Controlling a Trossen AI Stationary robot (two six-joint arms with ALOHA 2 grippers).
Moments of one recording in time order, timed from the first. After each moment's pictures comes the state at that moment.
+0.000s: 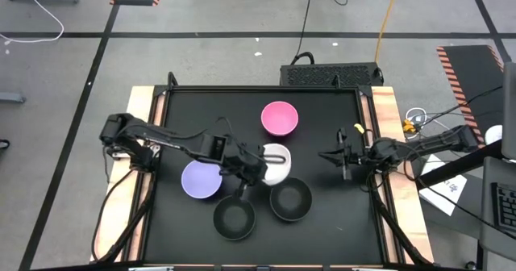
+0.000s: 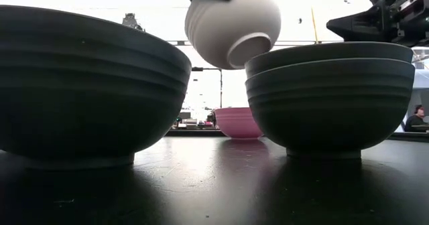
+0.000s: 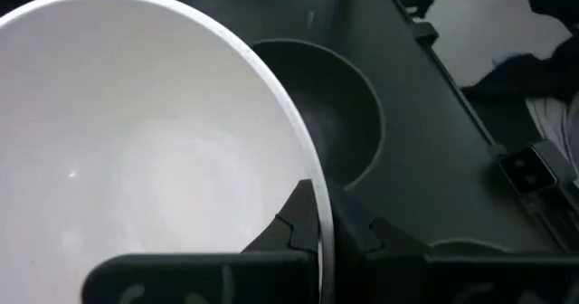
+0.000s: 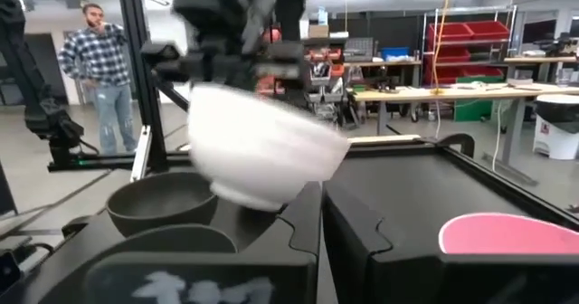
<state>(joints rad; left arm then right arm) -0.17 1.70 1.40 -0.45 0.18 0.08 0.17 0.38 0.02 0.46 0.18 0.04</state>
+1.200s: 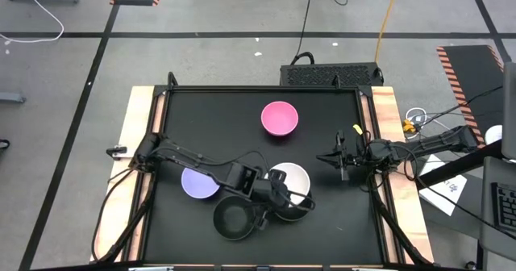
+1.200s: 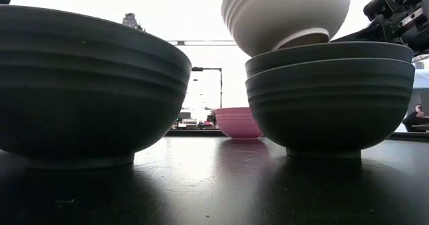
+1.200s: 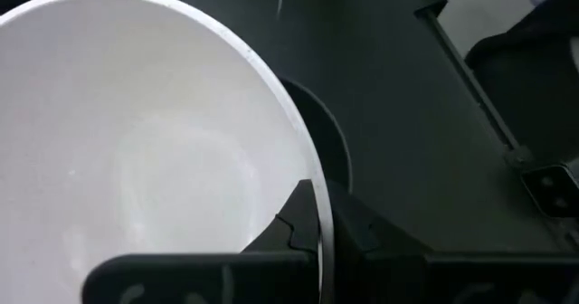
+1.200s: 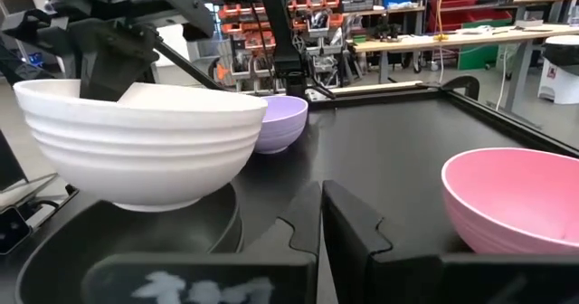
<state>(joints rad) -0.32 2.07 1.93 -0.76 0.00 0.09 0.17 0.37 0.02 0.30 0.18 0.11</state>
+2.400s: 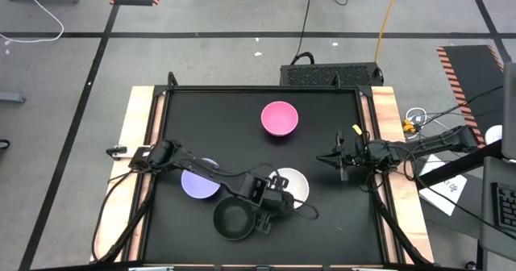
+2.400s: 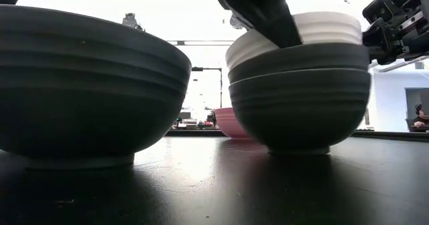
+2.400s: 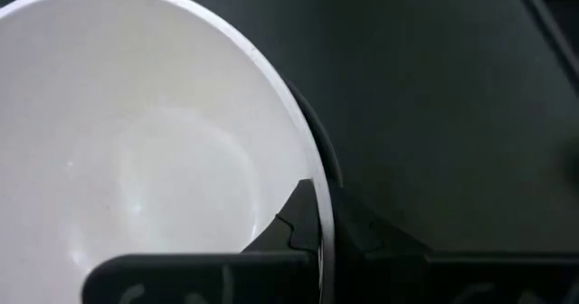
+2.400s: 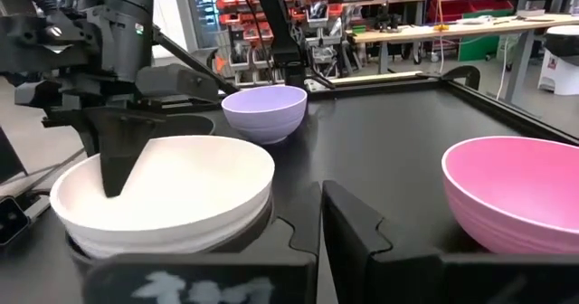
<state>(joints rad) -0.33 2.21 1.93 -0.75 -0.04 0.08 0.17 0.37 0.02 0.28 0.18 0.12</state>
